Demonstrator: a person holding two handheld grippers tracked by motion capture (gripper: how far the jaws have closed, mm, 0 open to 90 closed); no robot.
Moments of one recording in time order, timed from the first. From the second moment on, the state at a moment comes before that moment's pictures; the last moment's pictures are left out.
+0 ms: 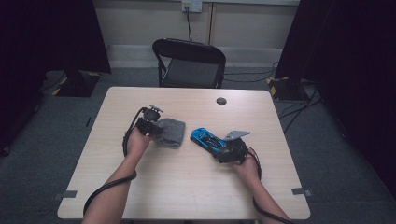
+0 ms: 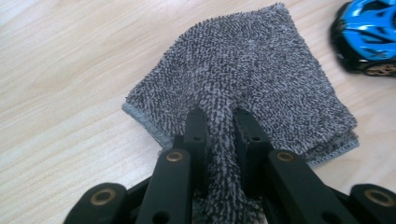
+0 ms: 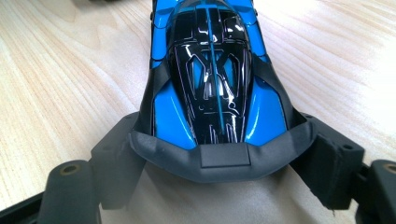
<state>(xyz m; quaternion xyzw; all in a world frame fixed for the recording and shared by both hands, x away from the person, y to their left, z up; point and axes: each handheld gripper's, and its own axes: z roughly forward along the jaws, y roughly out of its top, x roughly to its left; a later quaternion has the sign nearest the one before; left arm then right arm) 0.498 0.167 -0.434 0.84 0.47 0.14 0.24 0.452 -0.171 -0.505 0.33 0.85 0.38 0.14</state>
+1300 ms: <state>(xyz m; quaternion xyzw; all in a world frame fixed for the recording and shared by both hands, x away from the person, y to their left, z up) 0.430 0.134 -0.428 0.88 0.36 0.11 0.29 0.472 -0.144 -0.470 0.35 0.83 0.41 0.13</state>
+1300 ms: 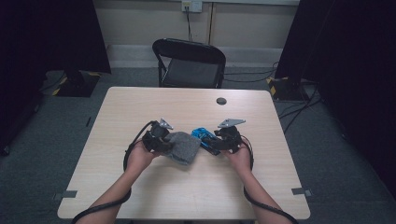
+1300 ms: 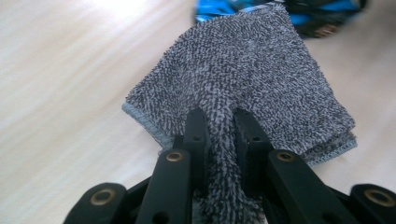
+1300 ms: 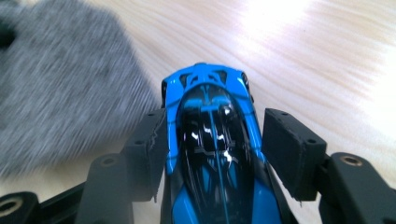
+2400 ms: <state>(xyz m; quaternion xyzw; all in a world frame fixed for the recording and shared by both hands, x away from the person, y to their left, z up) 0.424 0.067 -0.456 0.90 0.33 0.06 0.29 0.472 -0.139 -0.487 0.34 0.84 0.40 0.15</state>
